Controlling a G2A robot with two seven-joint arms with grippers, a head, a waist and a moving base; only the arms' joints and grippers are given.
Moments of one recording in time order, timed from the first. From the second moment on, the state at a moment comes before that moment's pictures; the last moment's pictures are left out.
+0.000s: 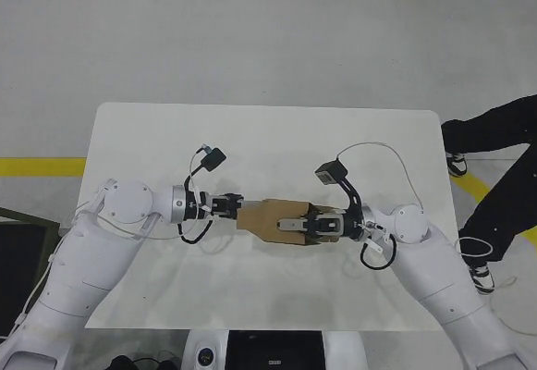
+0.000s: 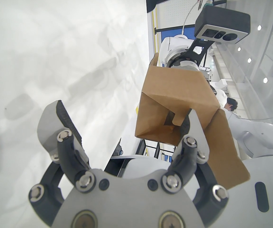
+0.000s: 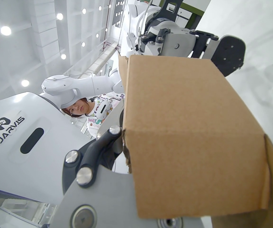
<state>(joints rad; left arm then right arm) 0.99 -0.99 -1.12 -1.58 -0.15 -0.07 -1.13 -0.98 -1.15 0.99 -1.38 0.57 -0.56 1.22</state>
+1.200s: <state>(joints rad) 0.97 -0.98 -1.15 -1.59 -0.11 -0.04 -1.13 -1.02 -1.12 1.08 -1.39 0.43 -0.55 1.15</state>
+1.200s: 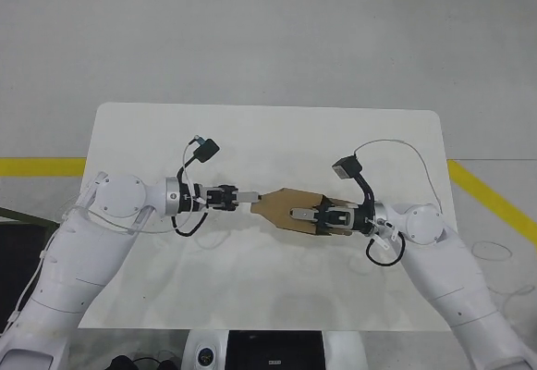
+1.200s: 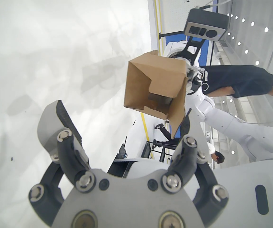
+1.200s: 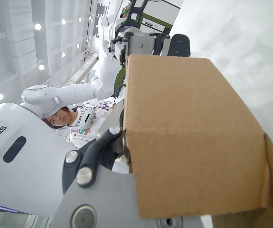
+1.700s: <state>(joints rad) 0.97 -0.98 -1.13 -1.57 -0.11 -0.03 -1.13 -1.00 -1.13 1.05 -1.42 0.48 -0.56 1.15</state>
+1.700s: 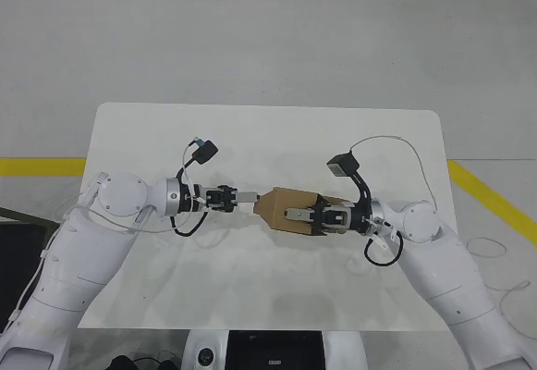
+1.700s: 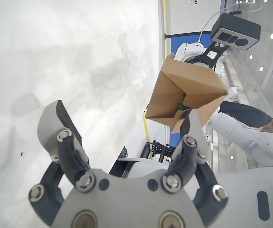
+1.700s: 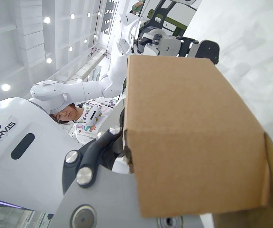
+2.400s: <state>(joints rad) 0.98 -0.99 -1.11 -1.60 -0.16 -0.02 -1.12 -0.99 -1.15 1.01 -1.41 0.53 -0.58 1.13</state>
